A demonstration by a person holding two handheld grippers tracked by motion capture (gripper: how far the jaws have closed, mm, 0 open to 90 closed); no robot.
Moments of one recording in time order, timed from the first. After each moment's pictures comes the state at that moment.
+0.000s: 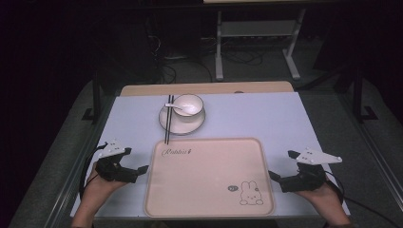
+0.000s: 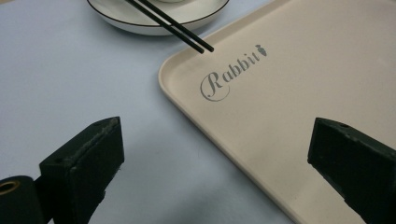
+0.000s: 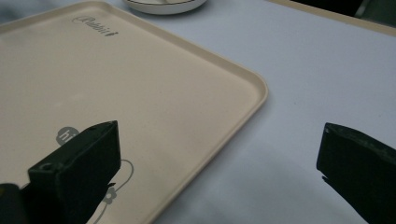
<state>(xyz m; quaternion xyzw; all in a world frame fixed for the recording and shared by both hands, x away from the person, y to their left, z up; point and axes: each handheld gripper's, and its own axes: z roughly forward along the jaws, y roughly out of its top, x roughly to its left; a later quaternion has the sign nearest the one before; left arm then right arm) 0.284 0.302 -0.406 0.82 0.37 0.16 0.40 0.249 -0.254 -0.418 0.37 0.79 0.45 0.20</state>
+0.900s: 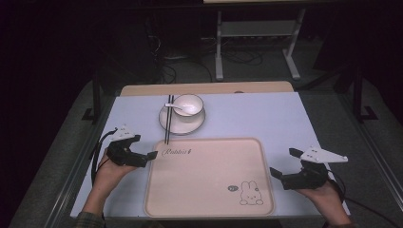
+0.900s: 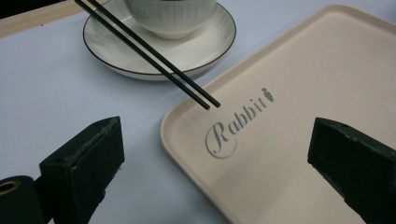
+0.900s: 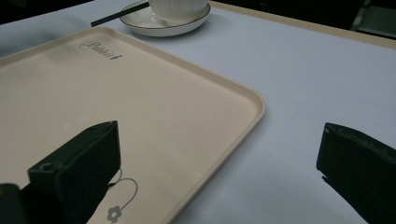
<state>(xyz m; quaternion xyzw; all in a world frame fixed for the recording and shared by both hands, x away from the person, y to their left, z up) 0.324 0.278 -0.394 0.82 0.36 0.16 0.42 0.249 -0.258 -0.413 0.38 0.77 0.48 0.20</state>
